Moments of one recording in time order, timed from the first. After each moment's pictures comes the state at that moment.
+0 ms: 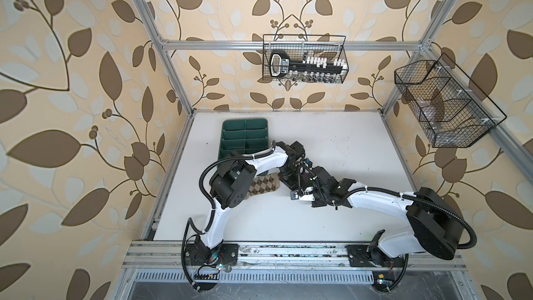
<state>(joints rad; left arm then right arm) -0.75 2.02 1.47 -0.89 0.35 0.10 0.76 1.45 0.70 -0.30 -0.01 -0.93</state>
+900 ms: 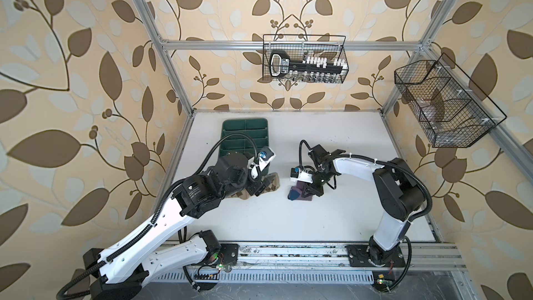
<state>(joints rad) -0.94 0.92 1.06 -0.72 -0.16 0.21 0.49 1.85 1.10 -0.77 -0.59 -0.81</state>
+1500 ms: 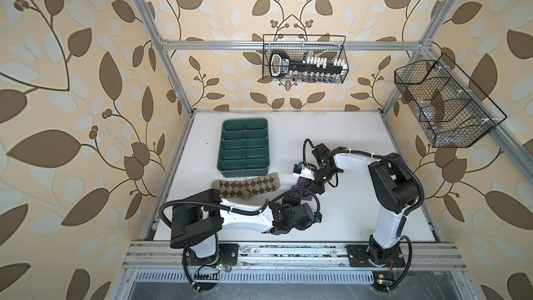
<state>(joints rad) -1.27 1.65 0.80 -0.14 -0.57 0.62 0.44 1.89 1.12 -0.81 -0.69 -0.81</state>
